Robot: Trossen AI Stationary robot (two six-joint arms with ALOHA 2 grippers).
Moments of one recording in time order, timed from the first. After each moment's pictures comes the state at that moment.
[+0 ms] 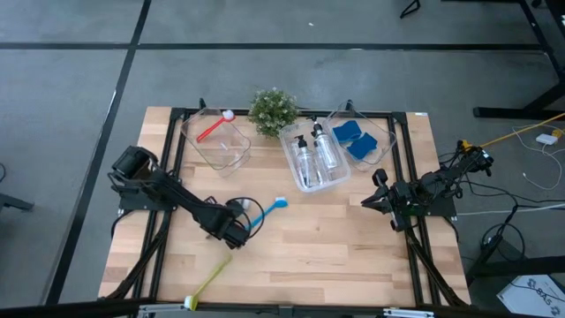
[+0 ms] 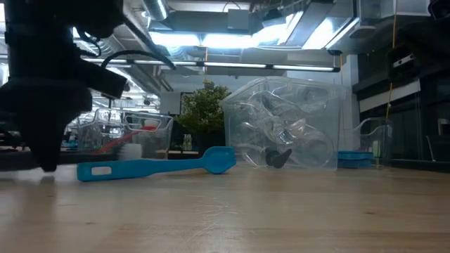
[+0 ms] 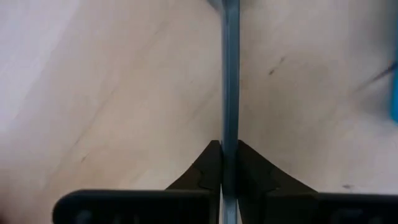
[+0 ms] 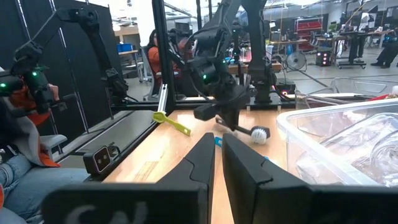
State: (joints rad) left arm -0.48 1.73 0.97 -0.88 -0.21 -1.24; right arm 0.53 0.00 0.01 0.07 0.32 0.07
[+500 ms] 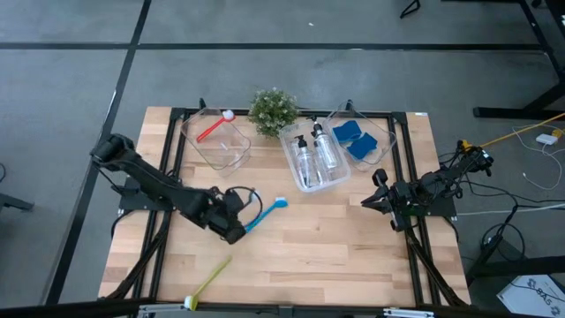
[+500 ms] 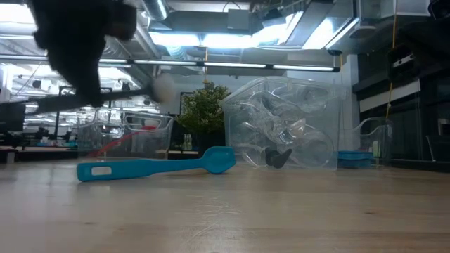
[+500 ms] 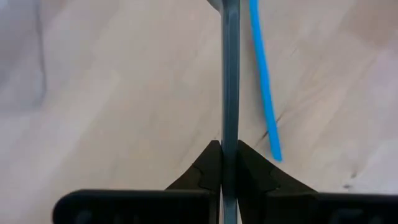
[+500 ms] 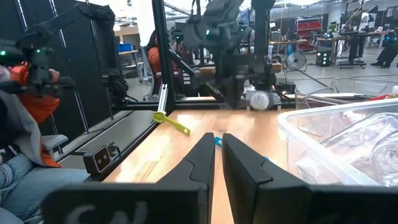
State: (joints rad) left arm -0.48 1.47 0.97 -0.83 -0.37 -1.09; right arm 0.53 0.00 0.01 0.07 0.32 0.07
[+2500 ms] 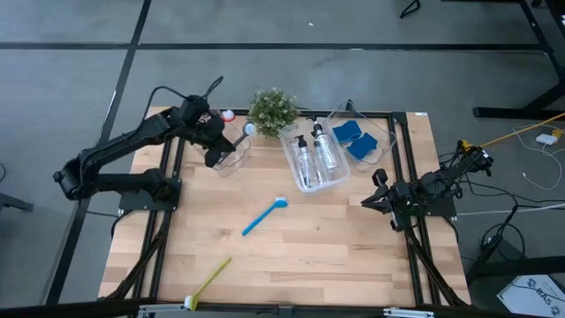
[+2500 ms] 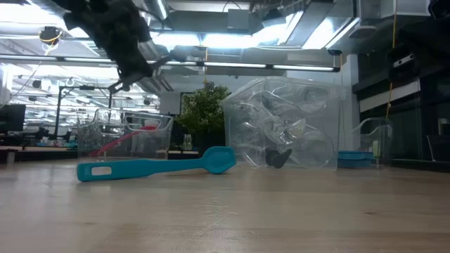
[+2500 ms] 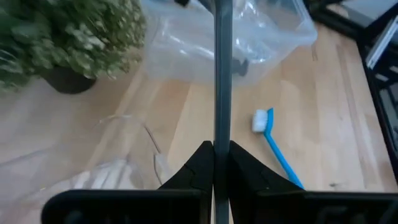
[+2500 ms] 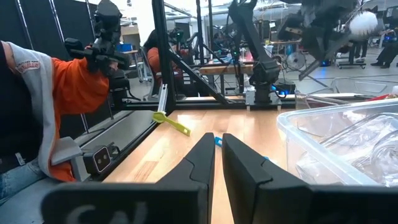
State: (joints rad) left arm 0.72 1.00 0.81 -0.61 0.55 0.11; right arm 0.53 0.00 0.01 0.07 0.32 0.07
